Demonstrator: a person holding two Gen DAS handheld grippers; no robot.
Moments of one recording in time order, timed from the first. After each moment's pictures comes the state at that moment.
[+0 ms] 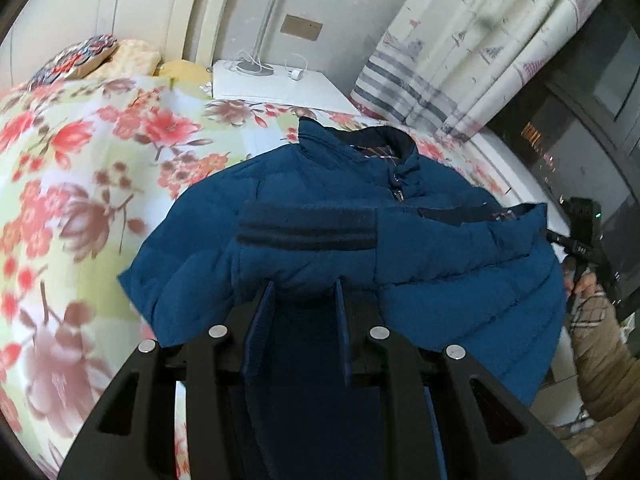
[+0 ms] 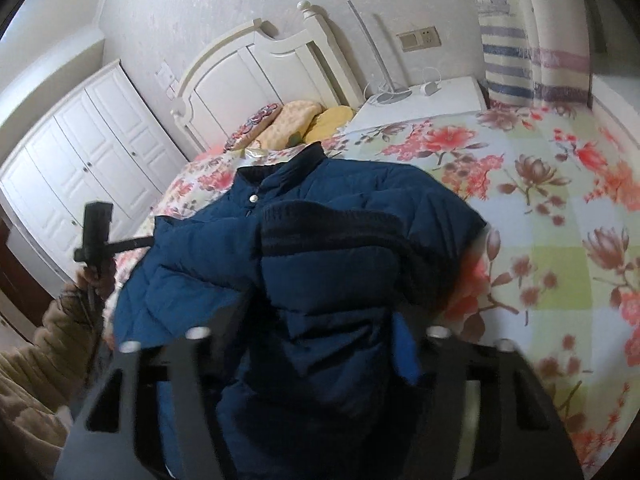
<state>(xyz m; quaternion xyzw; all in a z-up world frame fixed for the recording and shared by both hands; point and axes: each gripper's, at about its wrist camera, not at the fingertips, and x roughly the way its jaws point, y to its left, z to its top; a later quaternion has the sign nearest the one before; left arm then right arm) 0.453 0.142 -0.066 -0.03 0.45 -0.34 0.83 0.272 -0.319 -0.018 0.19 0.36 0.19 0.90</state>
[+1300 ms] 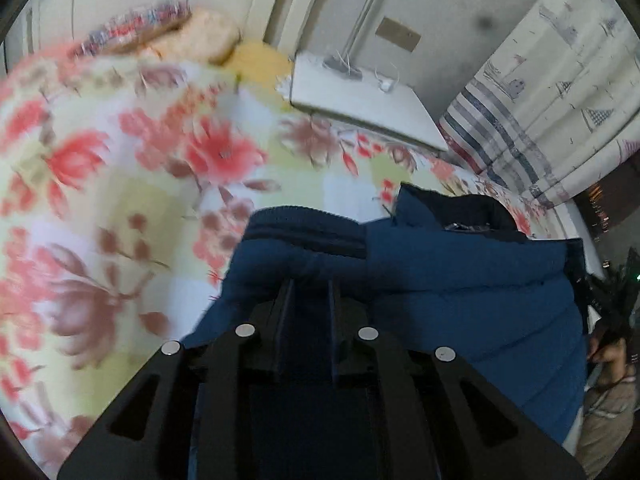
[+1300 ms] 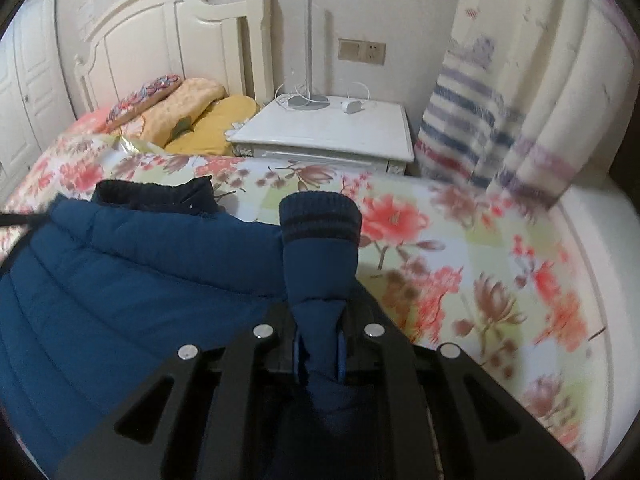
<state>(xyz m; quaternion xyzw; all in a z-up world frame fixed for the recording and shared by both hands) 0.557 0.107 -0.085 -0.10 0.50 -0.20 0.84 0.421 -0.281 -0.003 0.04 0.40 -0.01 0.91</state>
